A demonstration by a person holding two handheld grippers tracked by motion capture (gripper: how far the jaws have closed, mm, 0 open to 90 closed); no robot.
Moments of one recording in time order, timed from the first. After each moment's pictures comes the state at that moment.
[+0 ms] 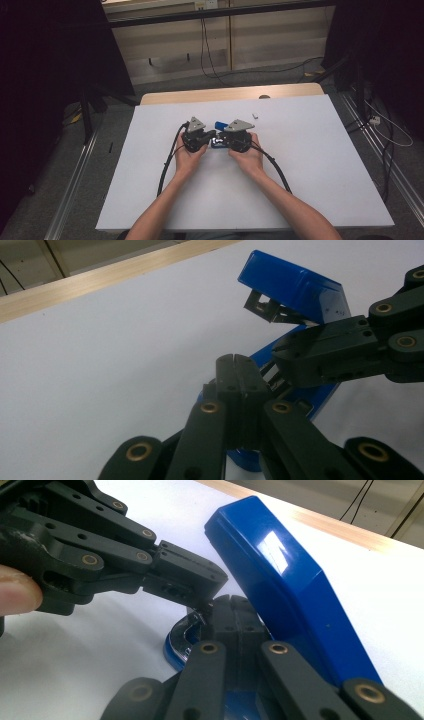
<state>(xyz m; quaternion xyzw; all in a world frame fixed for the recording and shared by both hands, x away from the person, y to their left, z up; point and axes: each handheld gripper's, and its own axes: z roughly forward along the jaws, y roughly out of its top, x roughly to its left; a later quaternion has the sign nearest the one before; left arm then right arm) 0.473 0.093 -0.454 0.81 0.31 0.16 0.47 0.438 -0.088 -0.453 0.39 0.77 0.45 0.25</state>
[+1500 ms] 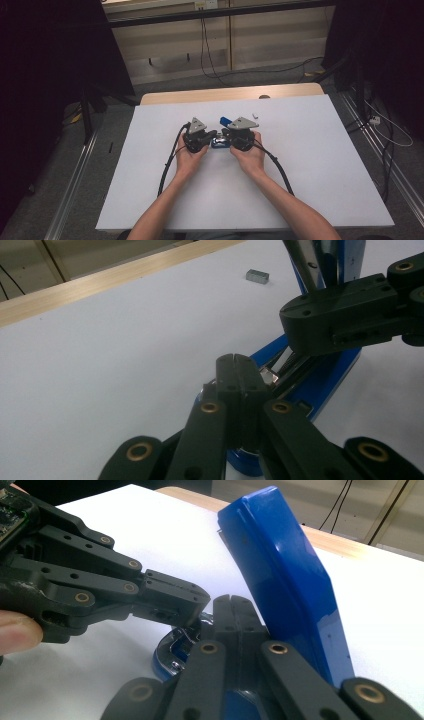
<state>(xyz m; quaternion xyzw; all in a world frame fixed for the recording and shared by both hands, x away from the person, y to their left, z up) 0.472 0.090 -0.457 0.81 0.30 0.17 0.48 0.436 -0.094 -0.445 0.41 0.74 0.46 0.26</state>
